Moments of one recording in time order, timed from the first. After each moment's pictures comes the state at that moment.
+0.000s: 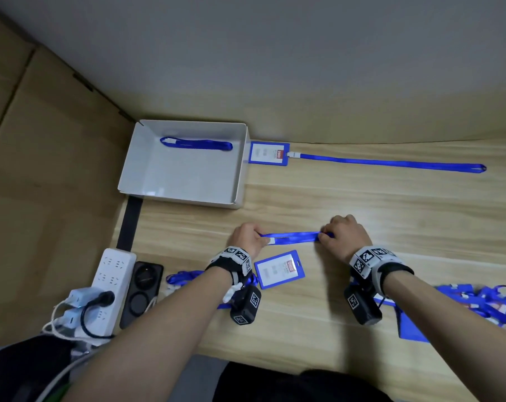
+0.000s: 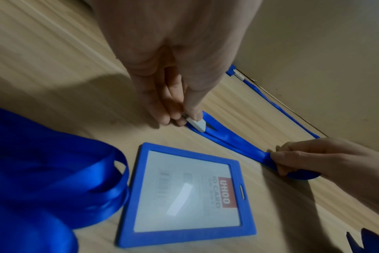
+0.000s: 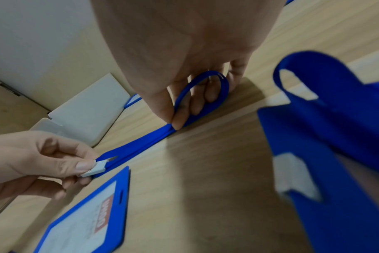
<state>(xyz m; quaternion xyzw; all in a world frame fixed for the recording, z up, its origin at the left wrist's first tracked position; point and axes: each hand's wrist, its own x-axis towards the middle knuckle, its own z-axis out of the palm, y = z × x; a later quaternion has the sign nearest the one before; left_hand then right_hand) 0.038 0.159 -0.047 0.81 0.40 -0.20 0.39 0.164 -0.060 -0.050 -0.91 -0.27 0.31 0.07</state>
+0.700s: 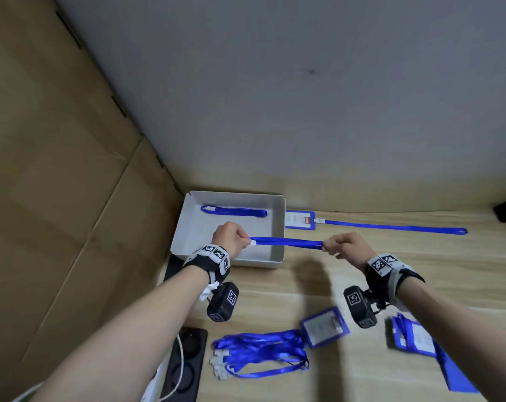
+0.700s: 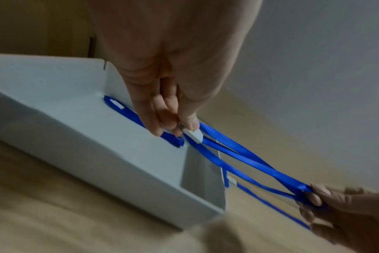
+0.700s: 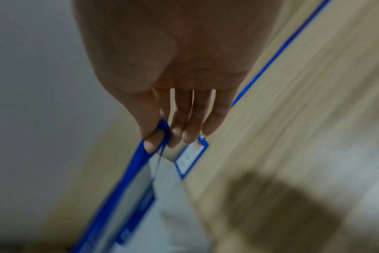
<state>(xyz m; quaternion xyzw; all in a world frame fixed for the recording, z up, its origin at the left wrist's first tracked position) 0.059 0.352 0.087 0.87 0.30 -0.11 0.37 0.171 0.065 0.074 -0.82 -0.07 0.34 0.46</state>
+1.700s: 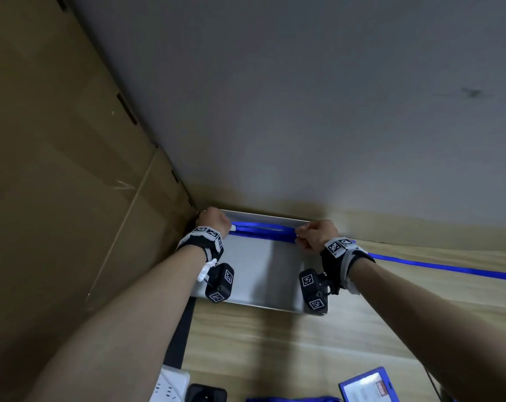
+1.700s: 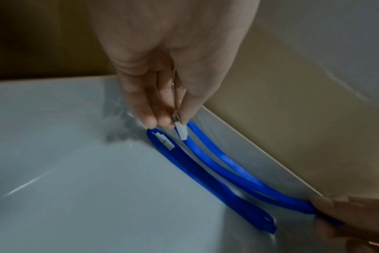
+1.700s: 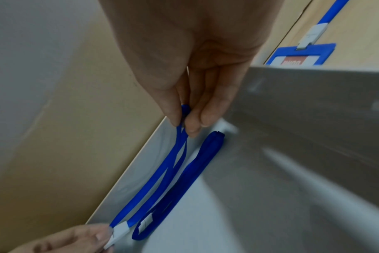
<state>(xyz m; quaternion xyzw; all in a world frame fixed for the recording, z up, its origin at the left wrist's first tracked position) 0.152 0.523 0.009 0.83 0.42 -0.13 0.35 0.245 0.280 0.008 -0.83 0.08 0.33 0.45</state>
